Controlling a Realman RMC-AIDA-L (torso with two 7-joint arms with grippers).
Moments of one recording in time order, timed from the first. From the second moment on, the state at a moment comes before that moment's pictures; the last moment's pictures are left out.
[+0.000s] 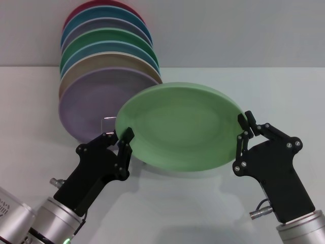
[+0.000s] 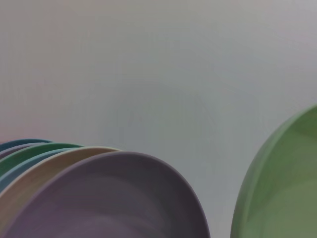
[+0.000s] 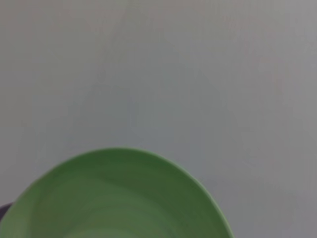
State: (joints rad) left arm -0.34 -2.08 -0.26 -0.41 2.18 1.35 -0.17; right arm 0.17 2.09 0.24 0.72 -2.03 -1.50 -0.73
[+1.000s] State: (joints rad) left arm -0.34 -2.07 -0.26 -0.41 2.18 1.34 -0.17; right arm 0.18 2.09 0.24 0.72 -2.03 -1.48 -0.73
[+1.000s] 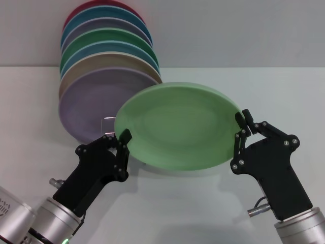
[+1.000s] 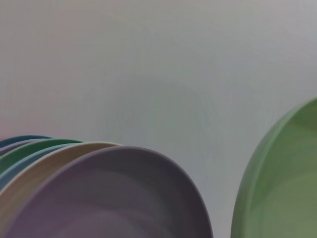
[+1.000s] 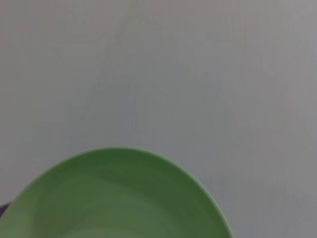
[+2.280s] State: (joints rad) left arm -0.33 -2.08 -0.29 -0.41 2.18 1.33 -0.10; right arm 0.18 2.09 0.21 0.72 -2.03 -1.47 -0.72
